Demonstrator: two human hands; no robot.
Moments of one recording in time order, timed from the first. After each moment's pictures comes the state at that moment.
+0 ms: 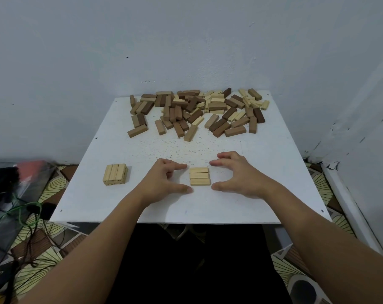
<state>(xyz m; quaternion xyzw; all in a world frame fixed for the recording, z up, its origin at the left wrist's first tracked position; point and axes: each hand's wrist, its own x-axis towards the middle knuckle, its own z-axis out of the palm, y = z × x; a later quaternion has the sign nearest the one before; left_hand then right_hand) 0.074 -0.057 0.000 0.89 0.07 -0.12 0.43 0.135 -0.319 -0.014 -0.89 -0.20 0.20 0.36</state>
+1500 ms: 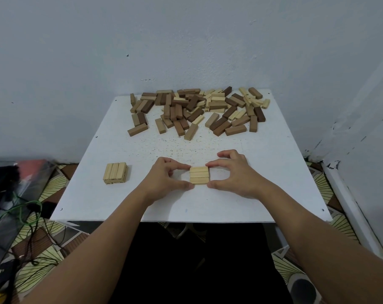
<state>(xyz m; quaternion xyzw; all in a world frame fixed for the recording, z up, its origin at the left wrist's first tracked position) 0.079 -0.062 -0.005 0.88 0.08 -0.11 0.46 0.131 -0.309 -0.015 -0.90 -0.20 0.18 0.35</state>
